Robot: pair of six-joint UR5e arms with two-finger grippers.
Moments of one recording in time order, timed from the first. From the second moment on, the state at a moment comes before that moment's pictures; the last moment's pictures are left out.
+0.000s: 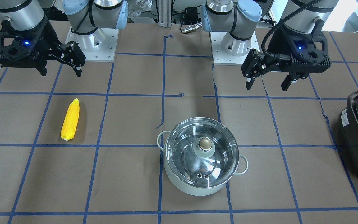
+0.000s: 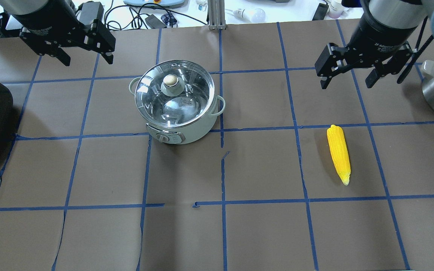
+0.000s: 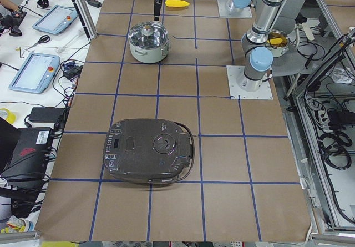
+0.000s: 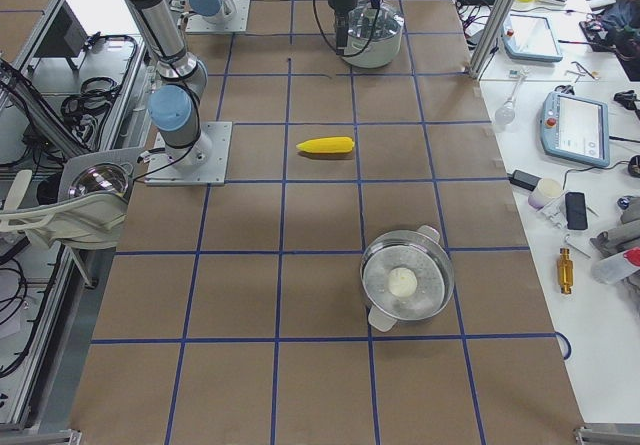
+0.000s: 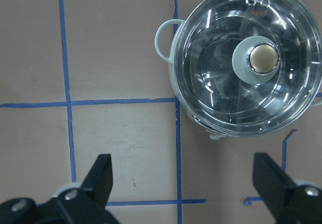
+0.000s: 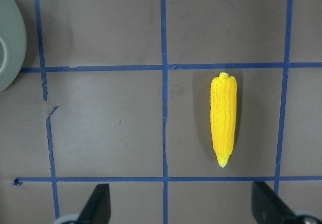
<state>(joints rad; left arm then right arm) -1.53 -1.60 -1.47 -1.51 1.55 0.05 1.51 -1.61 1.57 -1.52 -1.54 -0.05</state>
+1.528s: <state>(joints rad) -1.53 -1.60 -1.47 -1.52 1.55 0.05 1.51 -1.61 1.57 -1.52 -1.55 -0.06</state>
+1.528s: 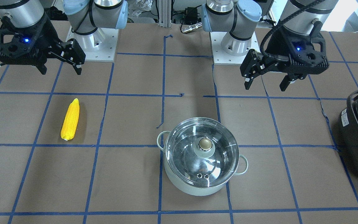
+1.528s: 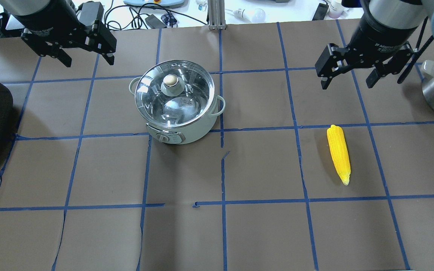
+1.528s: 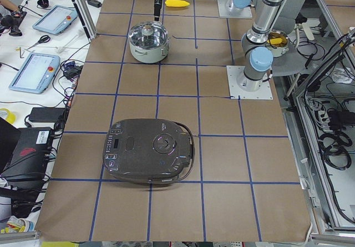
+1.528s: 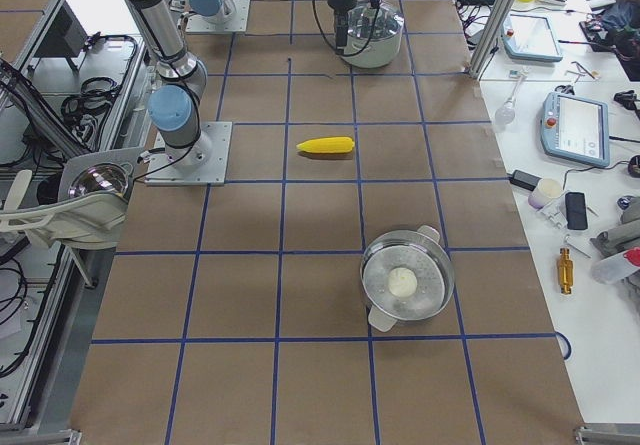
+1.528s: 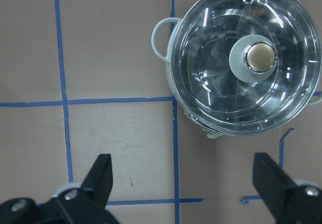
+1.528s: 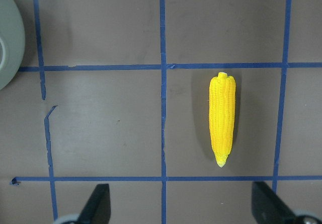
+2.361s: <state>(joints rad) -1.55 -1.61 -1.46 -1.54 1.55 0.00 1.51 -1.62 1.57 -1.51 -1.55 -0.06</state>
